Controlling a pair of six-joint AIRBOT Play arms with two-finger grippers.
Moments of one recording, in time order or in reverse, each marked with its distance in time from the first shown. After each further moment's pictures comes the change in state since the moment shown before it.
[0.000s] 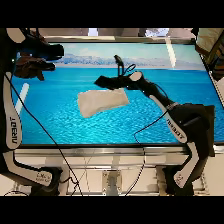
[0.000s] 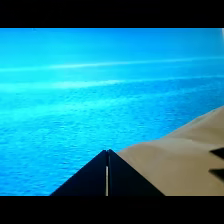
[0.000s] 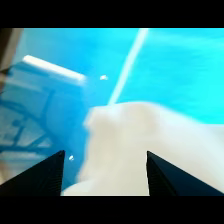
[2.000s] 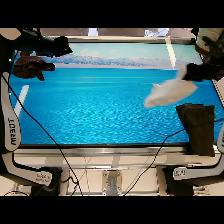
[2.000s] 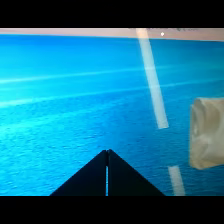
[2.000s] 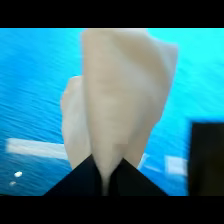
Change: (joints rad) left arm 0.002 0.019 0.000 -0.342 0.031 -0.003; right arm -0.680 0.382 0.196 -0.743 0.906 0.177
